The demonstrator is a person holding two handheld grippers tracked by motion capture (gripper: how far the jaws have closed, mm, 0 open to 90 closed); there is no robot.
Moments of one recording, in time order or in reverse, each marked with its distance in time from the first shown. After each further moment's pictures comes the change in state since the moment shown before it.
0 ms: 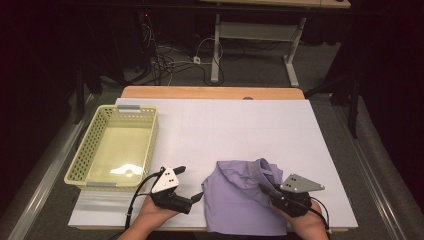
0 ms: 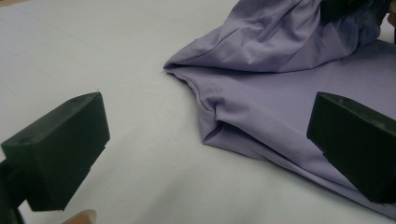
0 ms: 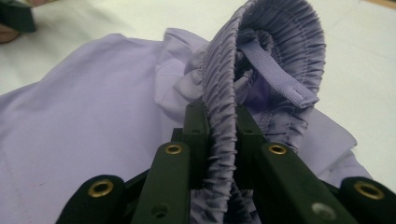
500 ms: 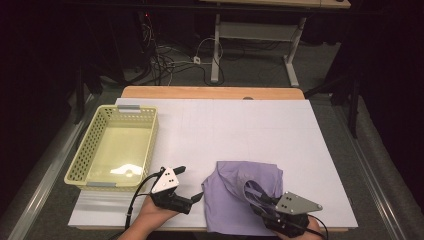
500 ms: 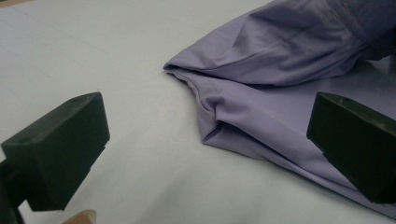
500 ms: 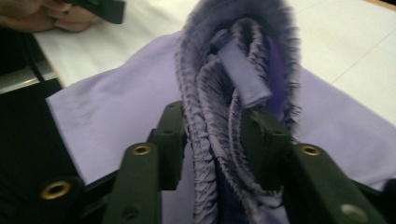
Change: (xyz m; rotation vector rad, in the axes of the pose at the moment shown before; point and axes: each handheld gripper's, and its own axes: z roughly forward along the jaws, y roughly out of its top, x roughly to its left) left arm 0.000 0.000 0.000 -0.002 0.000 0.002; right arm 0.042 -0.006 -0.018 -0.016 0.080 -0.061
